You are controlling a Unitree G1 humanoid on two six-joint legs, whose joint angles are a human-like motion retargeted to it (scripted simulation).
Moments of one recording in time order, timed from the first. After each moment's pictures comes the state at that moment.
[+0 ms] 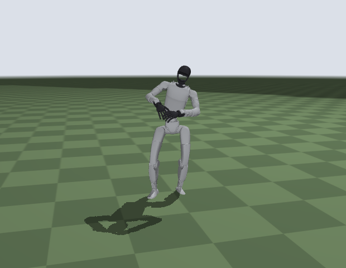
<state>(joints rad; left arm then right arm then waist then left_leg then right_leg) -0.89 0.58 -0.78 0.28 0.35 0.00 -0.18 -0.72 -0.58 0.59 0.01 -0.22 0.17 0.44 -0.13 -0.38 0.31 -0.04 -0.01 0.32 0.46 -0.45 0.07 -0.38 -0.29 -0.17 0.76 -0.37 0.12</state>
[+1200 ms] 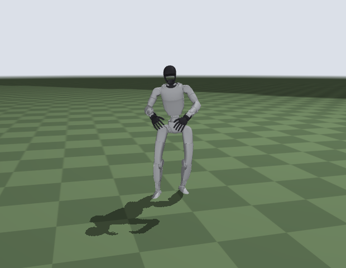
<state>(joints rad) -0.80 0.54 -0.61 0.42 0.25 -0.02 -0.15 -0.71 -0.55 0.40 0.24 -0.29 0.13 0.16 -0.08 0.10 0.32 -0.25 0.08 0.29 0.58 -0.45 0.08 -0.40 -0.20 -0.24 0.49 -0.25 0.11</state>
